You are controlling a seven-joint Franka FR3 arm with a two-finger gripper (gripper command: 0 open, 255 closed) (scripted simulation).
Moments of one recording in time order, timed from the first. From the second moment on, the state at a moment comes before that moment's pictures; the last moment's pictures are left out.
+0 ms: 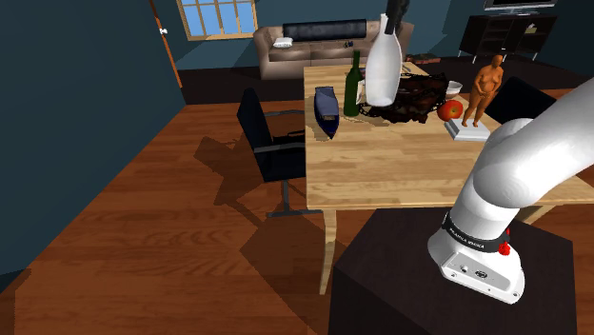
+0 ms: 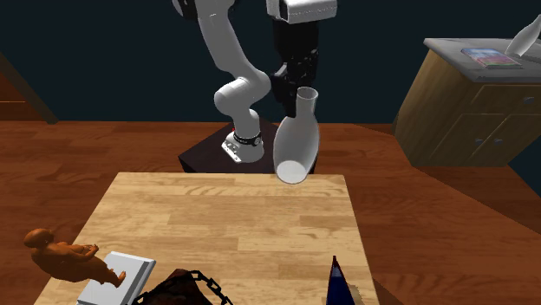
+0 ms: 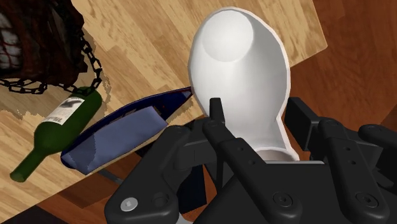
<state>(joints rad) -0.03 -0.52 -0.33 -1.92 -0.11 1.54 -0.46</state>
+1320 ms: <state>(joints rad) -0.04 -0.21 -0.53 -1.46 -0.03 1.37 -0.70</state>
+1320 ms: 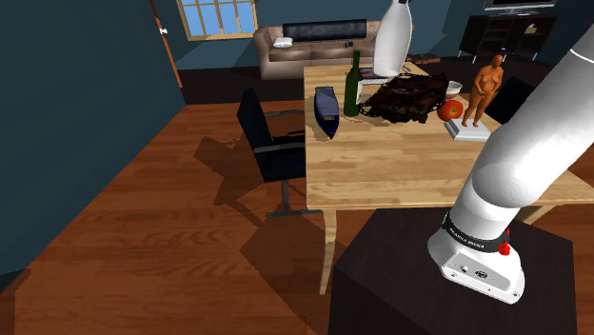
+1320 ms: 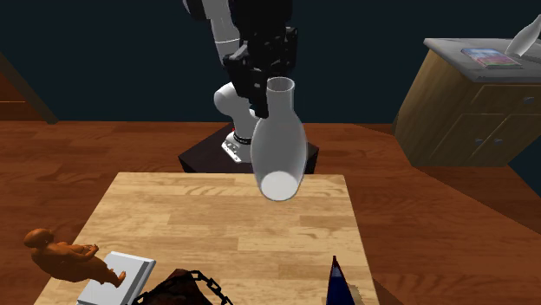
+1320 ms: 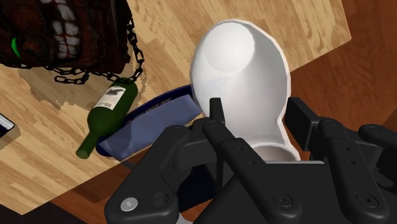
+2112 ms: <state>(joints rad) -0.12 0.01 -0.69 -1.32 0.11 1.40 -0.92</state>
